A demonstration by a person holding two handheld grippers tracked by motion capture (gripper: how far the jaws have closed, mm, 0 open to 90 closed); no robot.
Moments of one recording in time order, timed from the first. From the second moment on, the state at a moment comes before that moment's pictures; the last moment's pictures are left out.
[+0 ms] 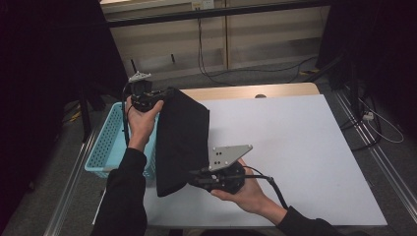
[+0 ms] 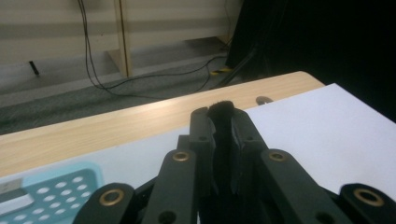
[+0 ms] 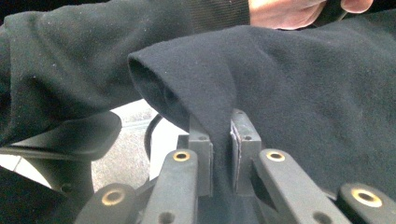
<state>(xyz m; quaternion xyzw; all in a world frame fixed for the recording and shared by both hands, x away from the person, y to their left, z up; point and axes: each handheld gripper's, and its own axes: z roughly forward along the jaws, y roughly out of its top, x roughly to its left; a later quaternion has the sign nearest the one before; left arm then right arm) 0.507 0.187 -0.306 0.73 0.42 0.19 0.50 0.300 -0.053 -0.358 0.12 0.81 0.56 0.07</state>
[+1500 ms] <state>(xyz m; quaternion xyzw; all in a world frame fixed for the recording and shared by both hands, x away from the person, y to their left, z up) 0.555 0.273 -0.289 0.70 0.44 0.23 0.52 0.367 0.040 -0.352 0.11 0.81 0.57 0.06</state>
